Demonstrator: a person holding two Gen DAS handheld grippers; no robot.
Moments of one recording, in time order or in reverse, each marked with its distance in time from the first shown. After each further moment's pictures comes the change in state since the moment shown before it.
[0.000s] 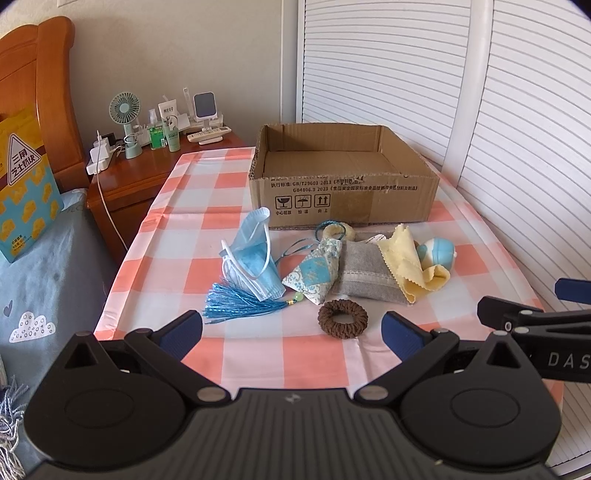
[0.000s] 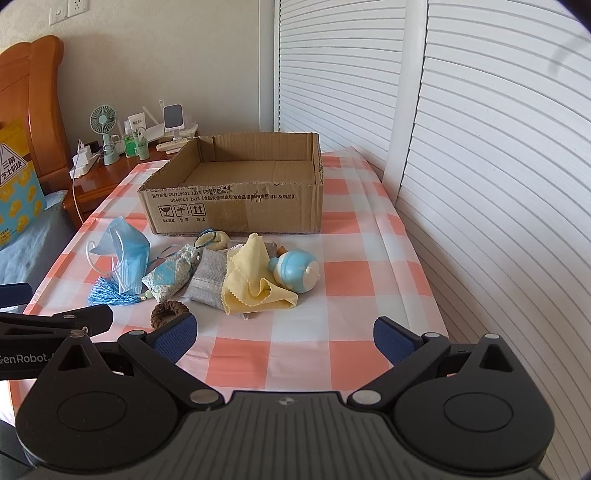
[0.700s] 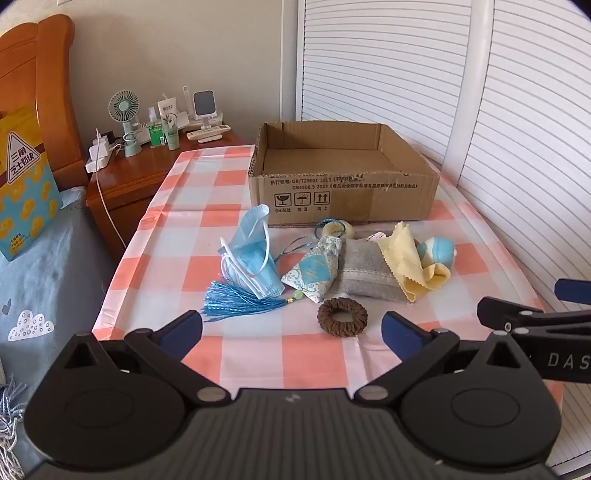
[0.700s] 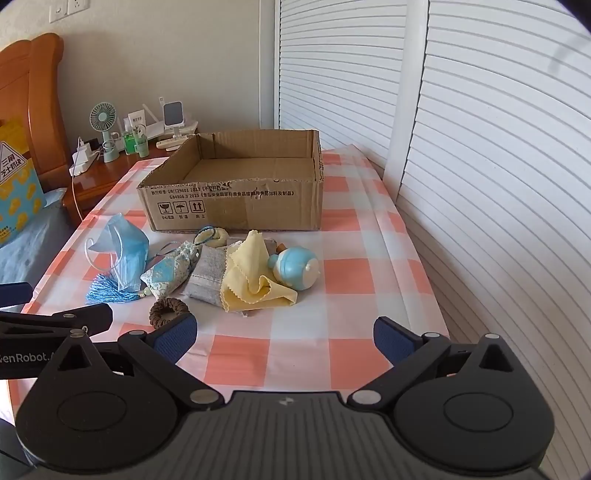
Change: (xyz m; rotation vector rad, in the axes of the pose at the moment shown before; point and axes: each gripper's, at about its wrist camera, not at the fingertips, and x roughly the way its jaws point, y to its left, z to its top) left arm 0.000 -0.001 0.003 -0.004 0.008 -0.003; right arm 0.002 0.000 -0.002 0.000 0.004 -0.001
